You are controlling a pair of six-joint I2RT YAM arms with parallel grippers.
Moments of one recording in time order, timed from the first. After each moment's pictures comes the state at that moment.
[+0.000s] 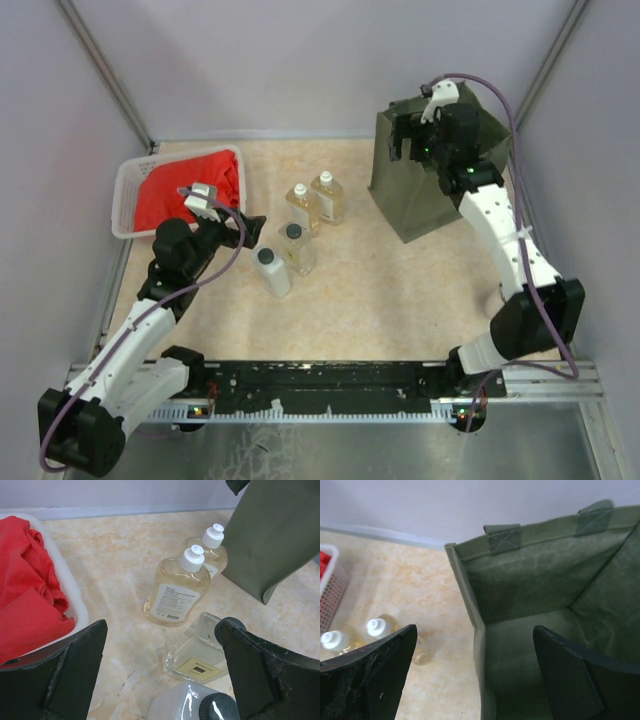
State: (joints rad) left arm -0.31 0.86 0.58 0.22 0.17 -0.22; right arm 0.24 1.42 1.45 -0.27 -0.05 0.05
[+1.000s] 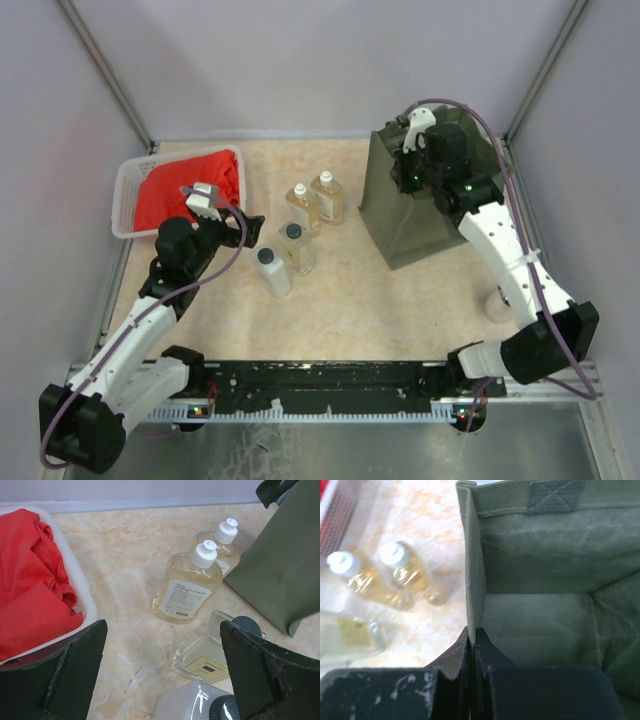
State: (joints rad) left arm -0.31 0.88 0.58 0.20 0.12 -0.20; right arm 0.33 1.37 1.40 -0.50 -0.08 0.00
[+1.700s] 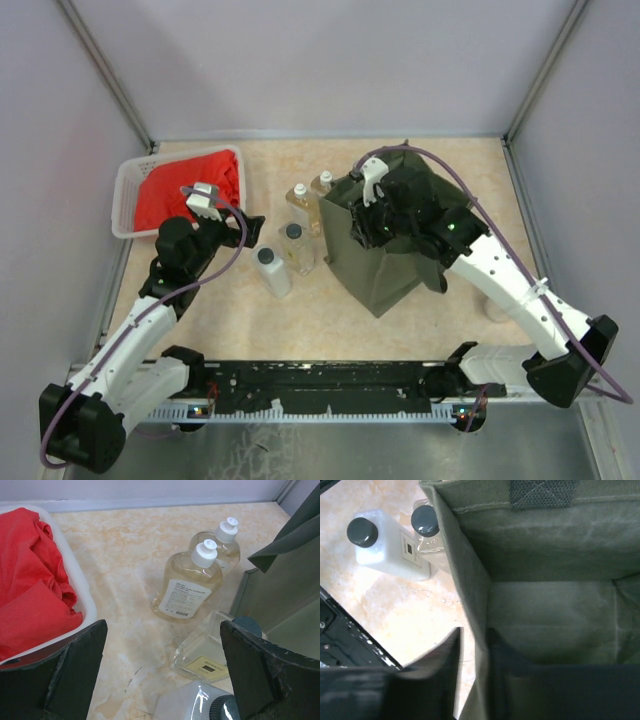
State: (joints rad) left arm -0.31 0.88 0.58 0.20 0.12 -0.20; right arm 0.72 1.21 1.32 -0.73 -0.06 0.09
